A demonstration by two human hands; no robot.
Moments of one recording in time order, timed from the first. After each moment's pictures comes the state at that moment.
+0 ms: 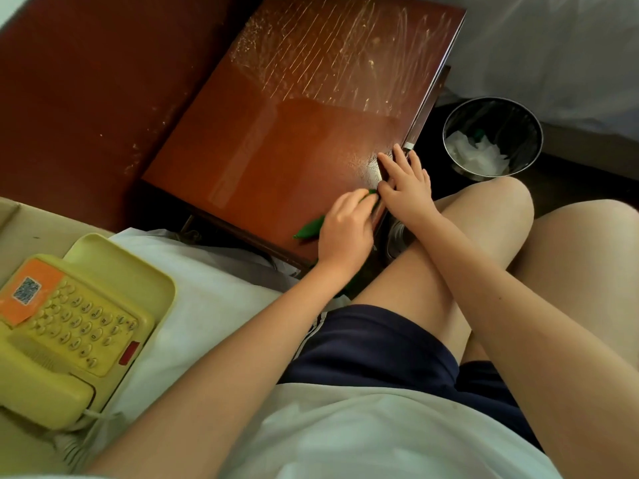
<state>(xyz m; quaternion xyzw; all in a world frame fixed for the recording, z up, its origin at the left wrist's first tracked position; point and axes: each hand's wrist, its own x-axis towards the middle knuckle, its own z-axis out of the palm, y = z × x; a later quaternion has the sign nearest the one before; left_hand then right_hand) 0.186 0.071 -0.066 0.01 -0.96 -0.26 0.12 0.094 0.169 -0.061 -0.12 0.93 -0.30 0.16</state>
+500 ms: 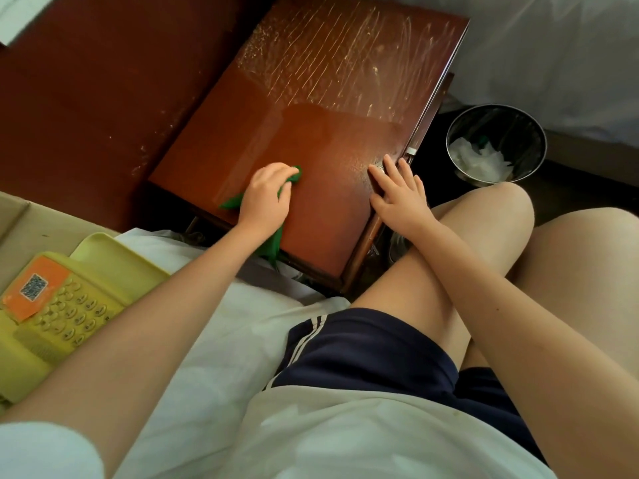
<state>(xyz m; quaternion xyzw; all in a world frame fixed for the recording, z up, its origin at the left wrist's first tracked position) 0.164 -0.060 -0.059 0.07 -0.97 -0.21 0.08 0.100 0.169 -0.062 -0.20 0.93 -0.25 0.18</state>
